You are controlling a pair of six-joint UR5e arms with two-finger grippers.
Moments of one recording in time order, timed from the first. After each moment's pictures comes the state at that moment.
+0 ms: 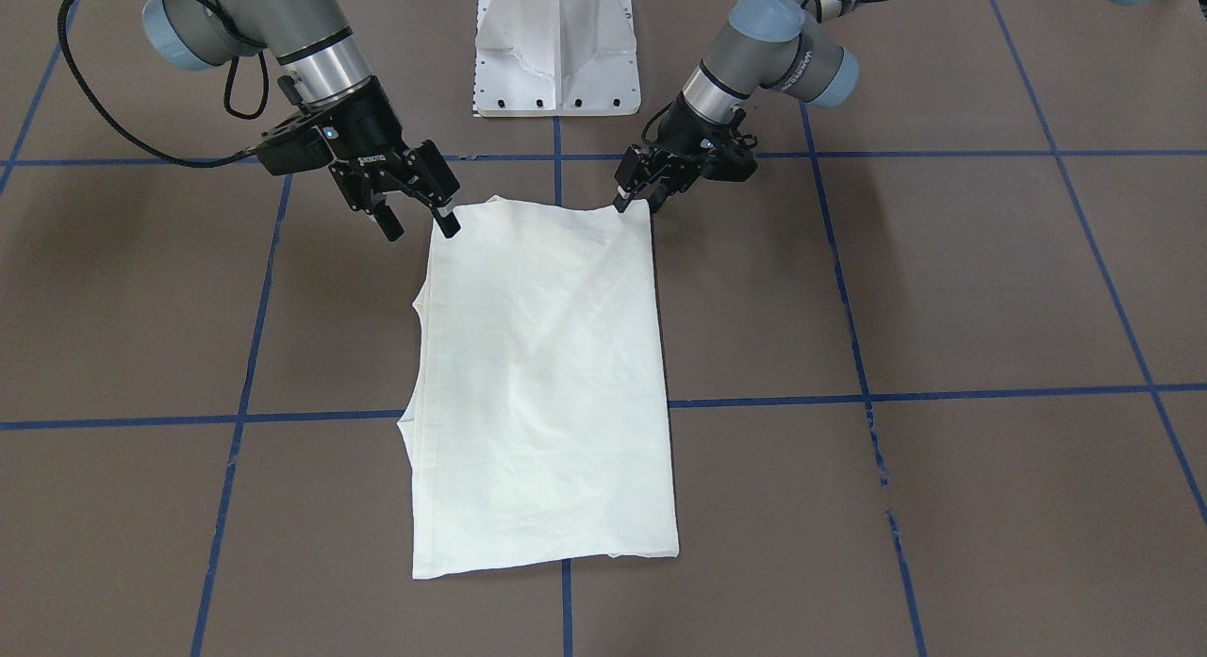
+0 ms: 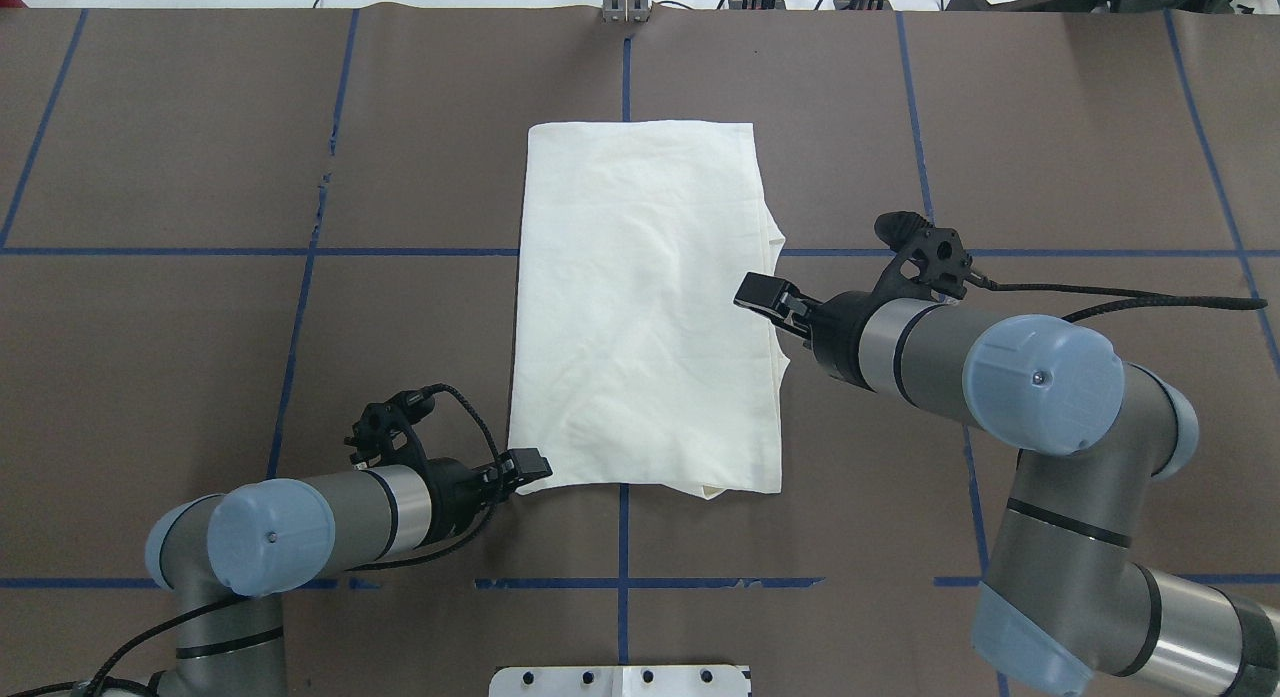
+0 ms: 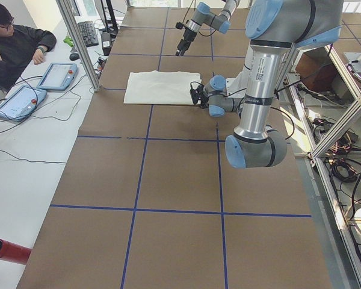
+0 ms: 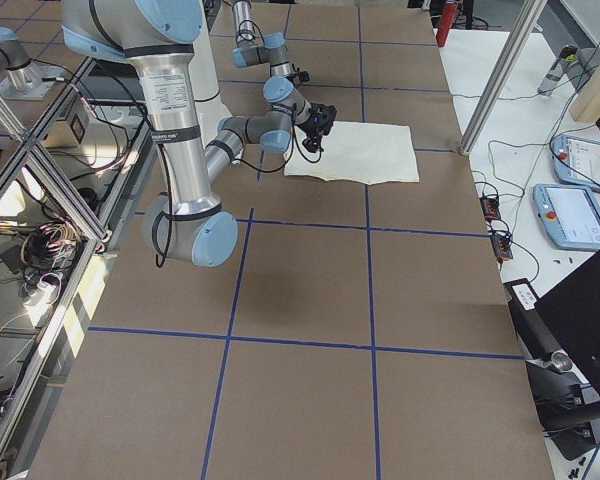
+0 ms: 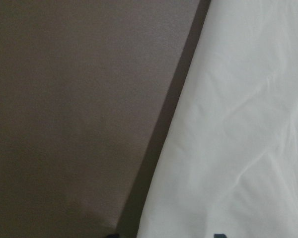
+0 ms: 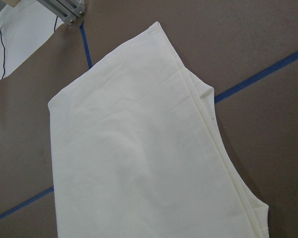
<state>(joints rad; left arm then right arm) -0.24 -1.86 -1.74 -2.42 -1.52 -1.85 0.47 -1.30 1.99 -1.04 1.50 1.73</state>
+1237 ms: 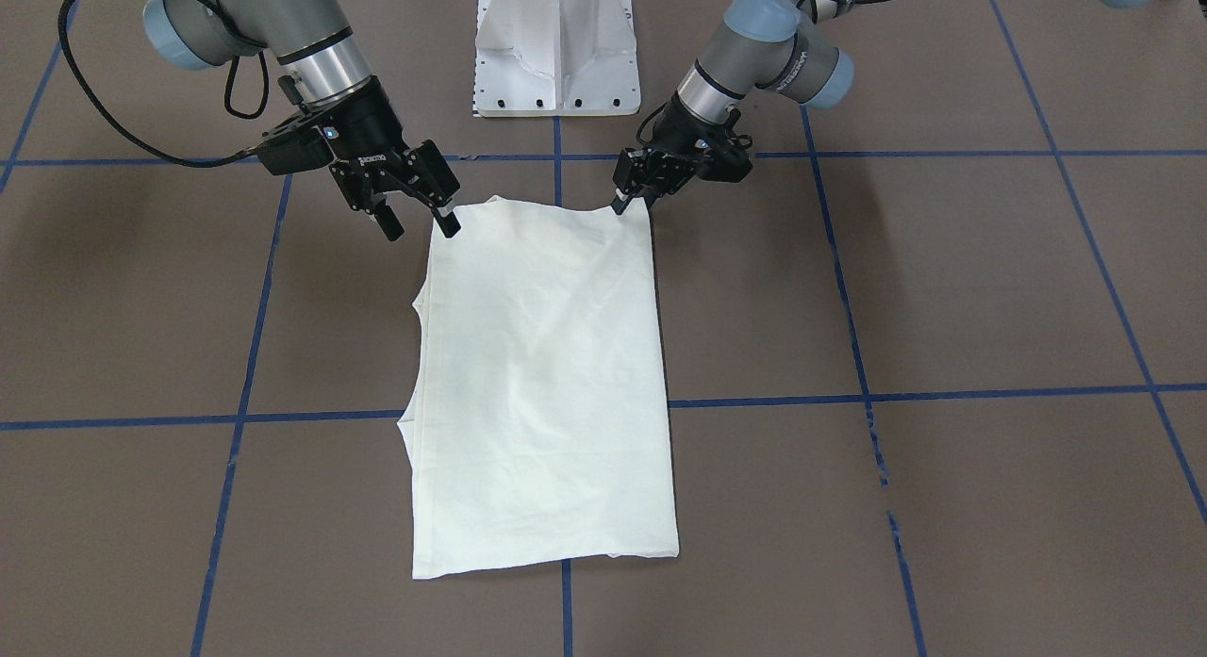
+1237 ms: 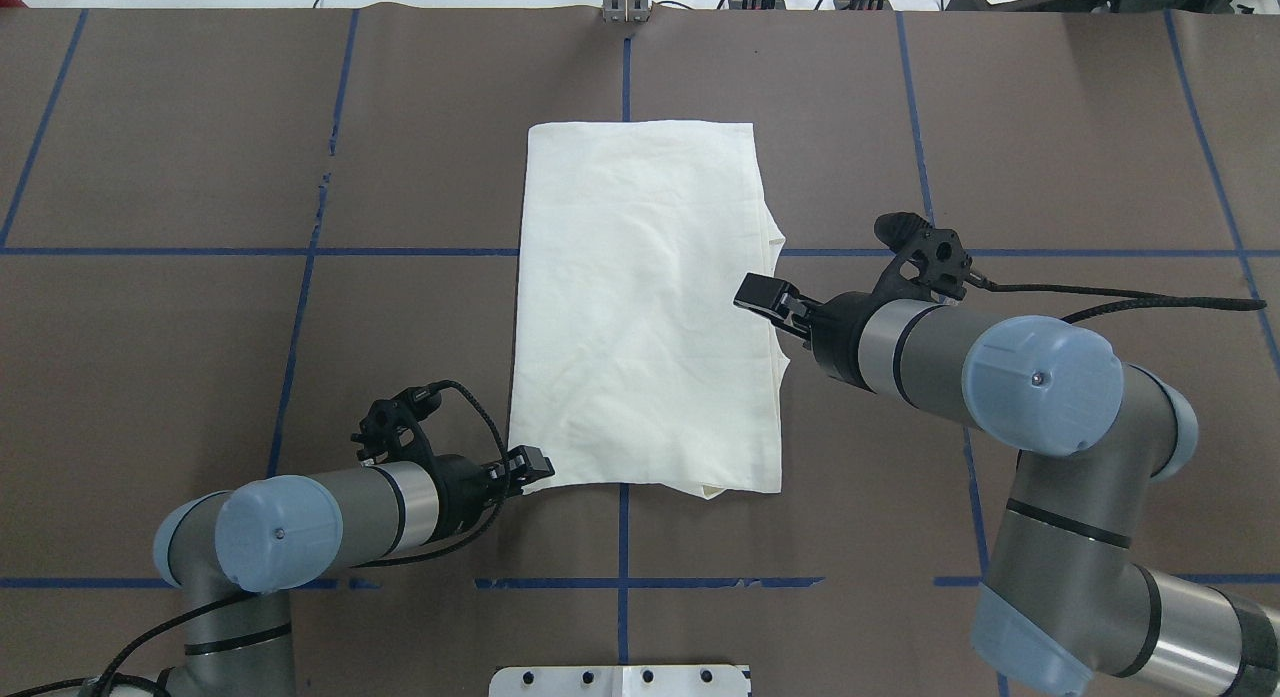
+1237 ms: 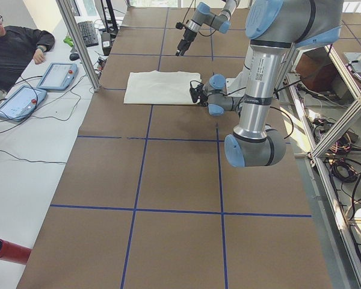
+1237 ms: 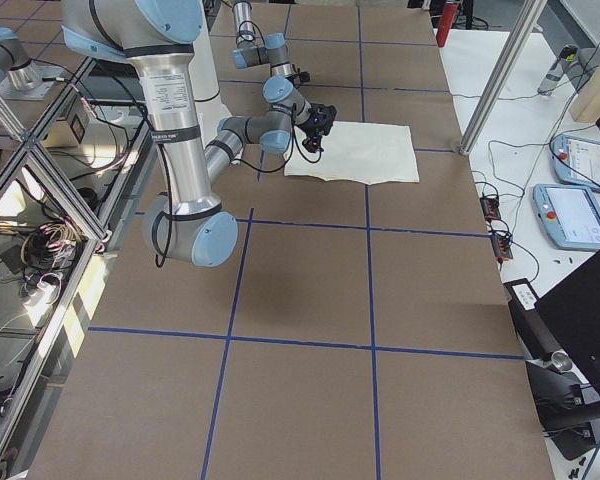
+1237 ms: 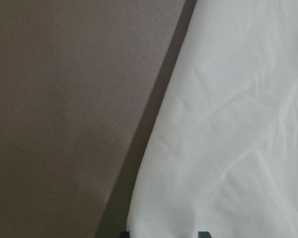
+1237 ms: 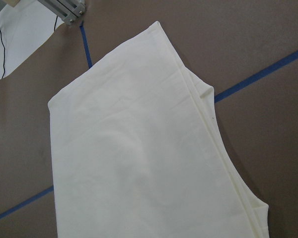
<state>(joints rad) -0.25 -1.88 -1.73 -2.42 -1.52 -1.85 0.46 -1.31 1.99 -1.04 1.50 1.73</state>
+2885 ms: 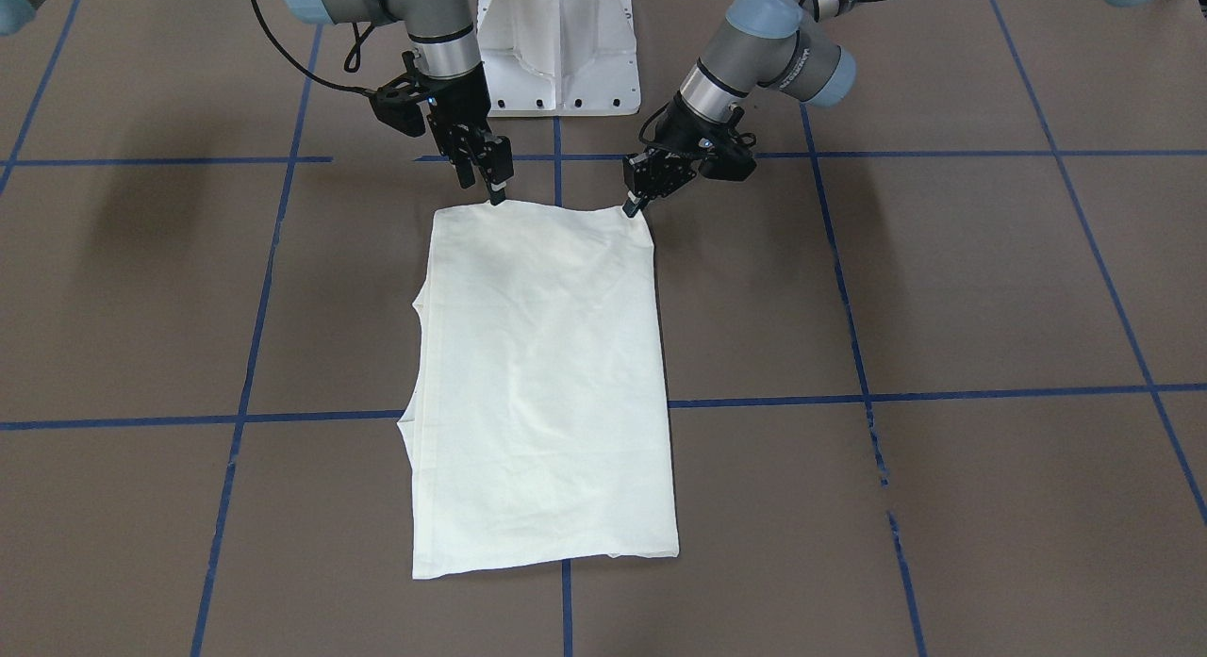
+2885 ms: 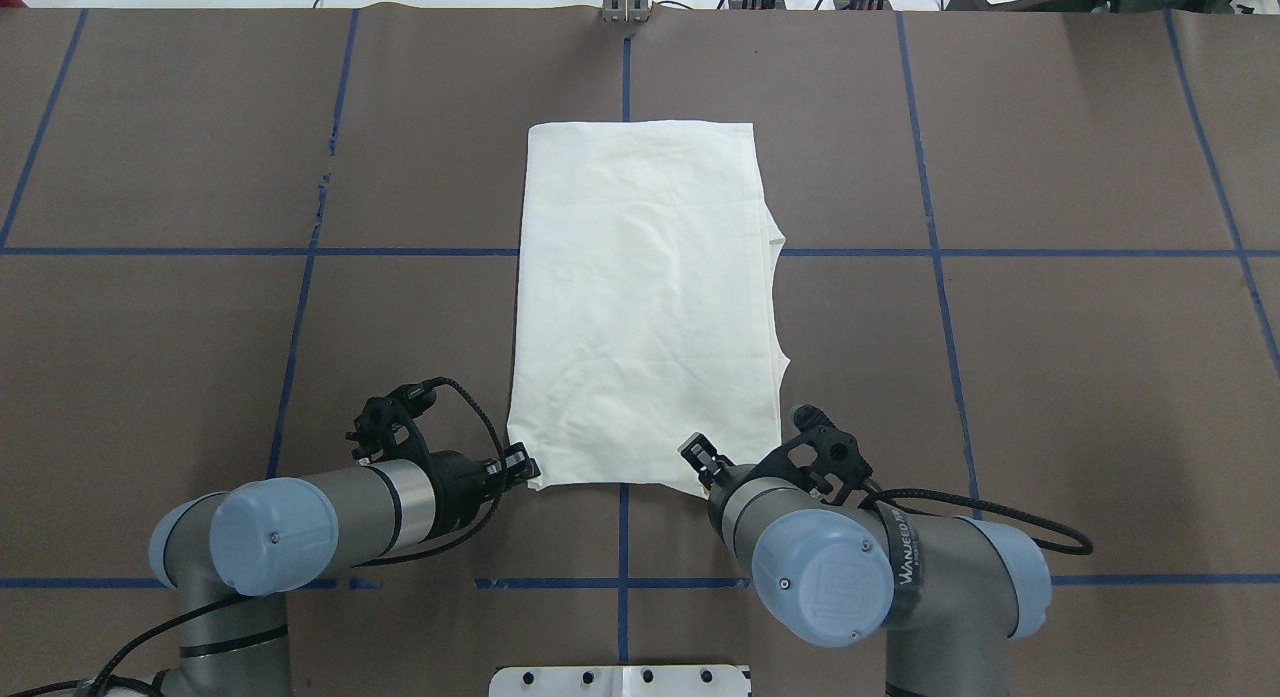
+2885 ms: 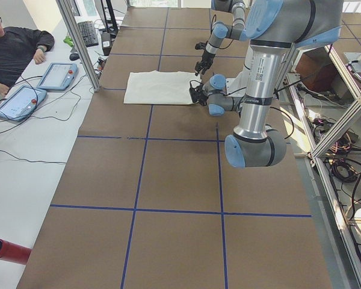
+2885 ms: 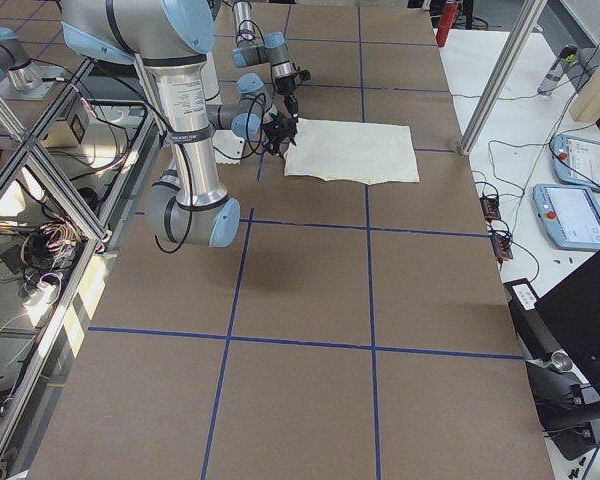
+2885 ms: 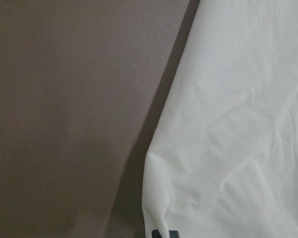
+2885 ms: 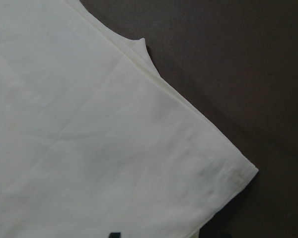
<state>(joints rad) -0.25 -1.87 -1.74 -2.42 -1.49 -1.85 0.17 -1.17 1.92 -1.43 1.33 2.28</state>
